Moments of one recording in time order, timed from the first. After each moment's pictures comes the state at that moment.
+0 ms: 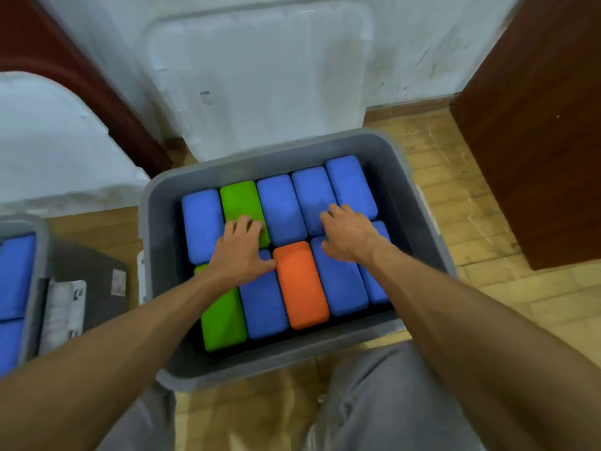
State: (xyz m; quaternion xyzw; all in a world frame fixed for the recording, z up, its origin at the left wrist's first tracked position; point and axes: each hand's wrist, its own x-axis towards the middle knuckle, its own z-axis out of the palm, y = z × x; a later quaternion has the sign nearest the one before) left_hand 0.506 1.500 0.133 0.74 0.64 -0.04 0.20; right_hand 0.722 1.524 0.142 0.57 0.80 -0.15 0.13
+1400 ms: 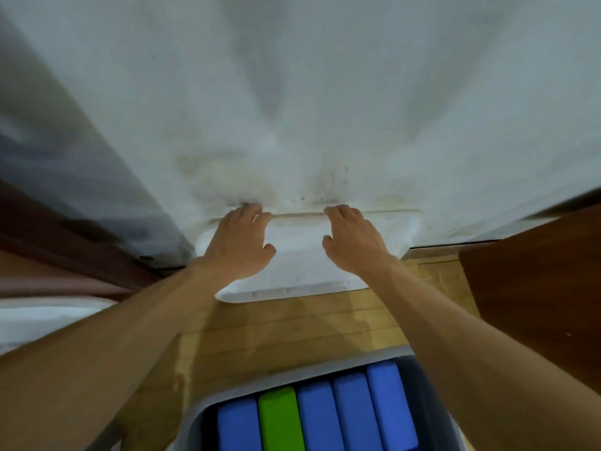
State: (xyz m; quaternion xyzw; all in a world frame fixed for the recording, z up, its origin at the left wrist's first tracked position) left_hand 0.400 1.891 0.295 0.76 0.62 -0.02 0.22; right_hand 0.599 1.899 0.319 0.64 0.75 -0.17 0.06
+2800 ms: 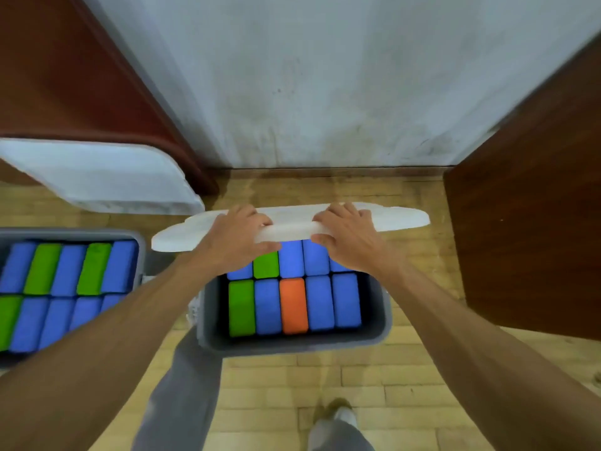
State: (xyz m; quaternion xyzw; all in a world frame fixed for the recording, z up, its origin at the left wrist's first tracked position) left_hand 0.502 1.564 0.443 0.73 0.63 -0.06 0.24; right_hand 0.729 1.590 0.426 0.50 0.84 -0.23 0.02
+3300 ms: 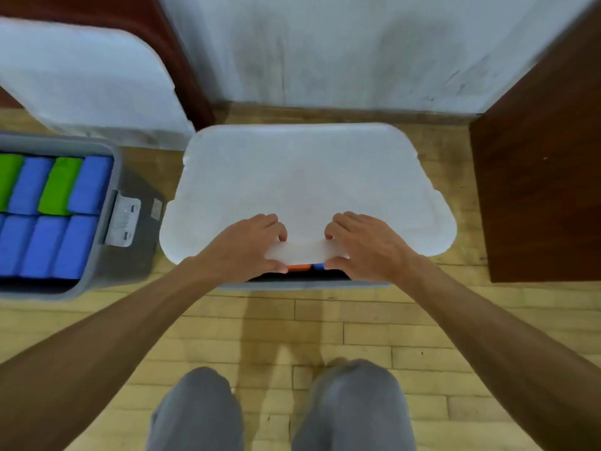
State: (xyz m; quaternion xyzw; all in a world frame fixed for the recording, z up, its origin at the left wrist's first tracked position) left_hand 0.530 1.398 0.307 0.79 0.56 -0.03 0.27; right_hand 0.768 1.444 0.305 0.33 0.93 -0.15 0.08
